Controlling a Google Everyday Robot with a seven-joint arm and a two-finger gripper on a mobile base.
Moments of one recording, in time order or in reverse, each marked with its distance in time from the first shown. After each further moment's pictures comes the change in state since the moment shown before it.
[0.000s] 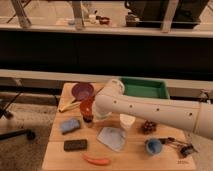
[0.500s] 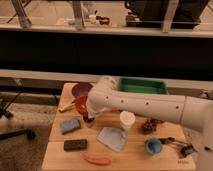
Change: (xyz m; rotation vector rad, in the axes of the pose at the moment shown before) arm -0.013 -0.032 0.014 0.006 0.002 -0.016
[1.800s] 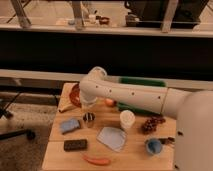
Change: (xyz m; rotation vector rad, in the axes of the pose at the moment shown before) arm -0.020 -0.061 0.016 0.014 0.000 -0.004
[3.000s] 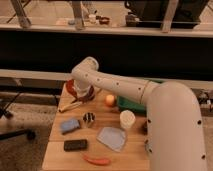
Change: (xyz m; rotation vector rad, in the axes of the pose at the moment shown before) arm 0.002 -0.084 0.025 0.044 0.036 -0.020
